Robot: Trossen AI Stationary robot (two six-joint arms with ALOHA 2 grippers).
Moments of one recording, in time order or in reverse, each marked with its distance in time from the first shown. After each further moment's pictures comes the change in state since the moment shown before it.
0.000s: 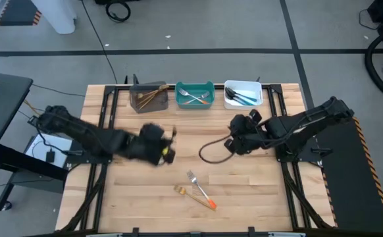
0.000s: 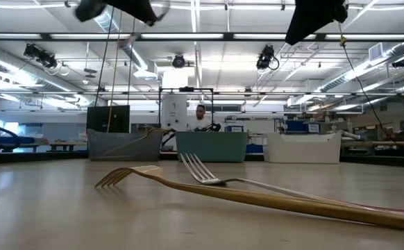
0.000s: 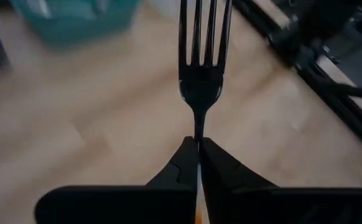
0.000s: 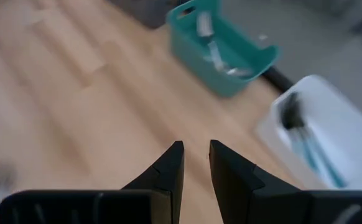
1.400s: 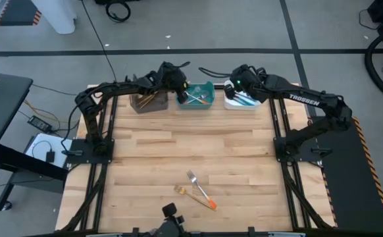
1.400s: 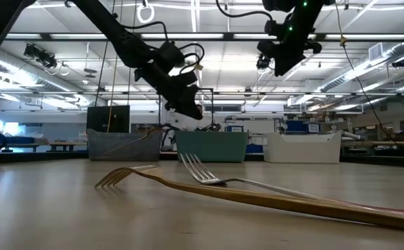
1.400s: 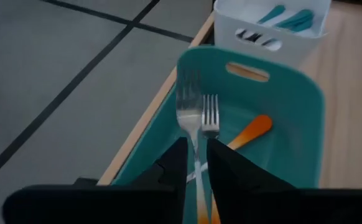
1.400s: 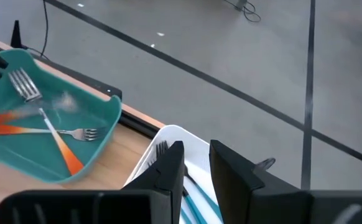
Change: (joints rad) left arm 1.045 0.475 0.000 0.772 0.807 1.348; right arm -0.772 0.000 0.000 0.298 -0.069 -0.476
